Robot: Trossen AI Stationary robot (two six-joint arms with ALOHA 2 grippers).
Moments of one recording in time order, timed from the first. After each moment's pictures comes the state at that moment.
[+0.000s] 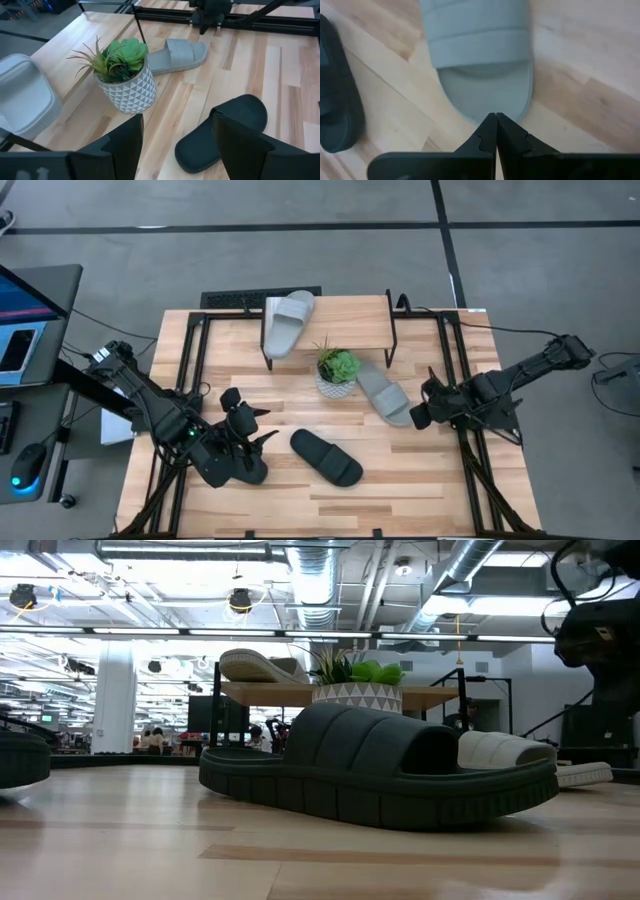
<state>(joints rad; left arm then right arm) -0.70 1.39 1.37 -0.96 -0.90 -0.77 0.39 0.73 0.42 -0.84 0.21 1.40</state>
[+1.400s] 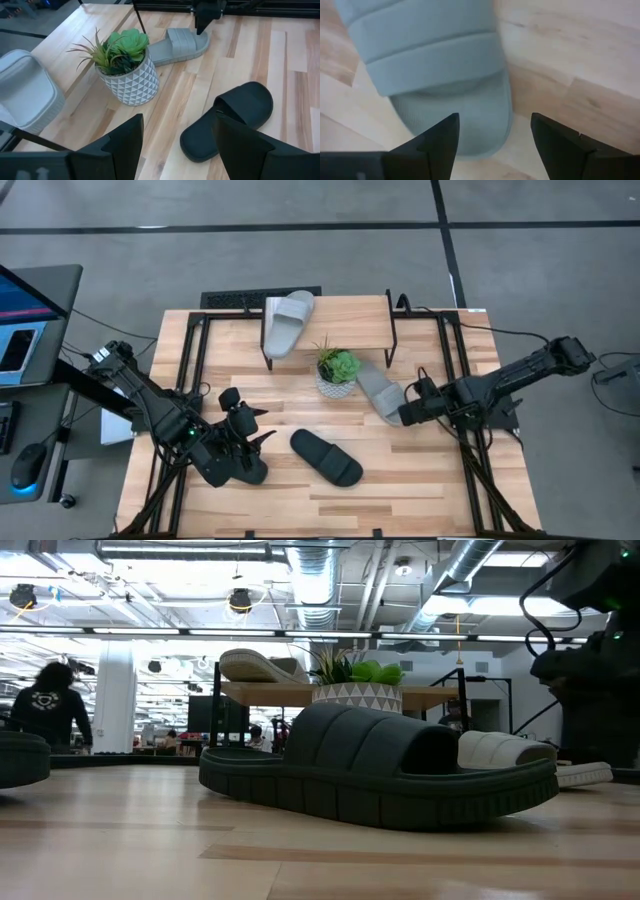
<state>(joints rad) -0.70 1.39 1.37 -1.02 -0.87 -0.77 0.28 0.99 0.42 -0.75 0.22 1.43</state>
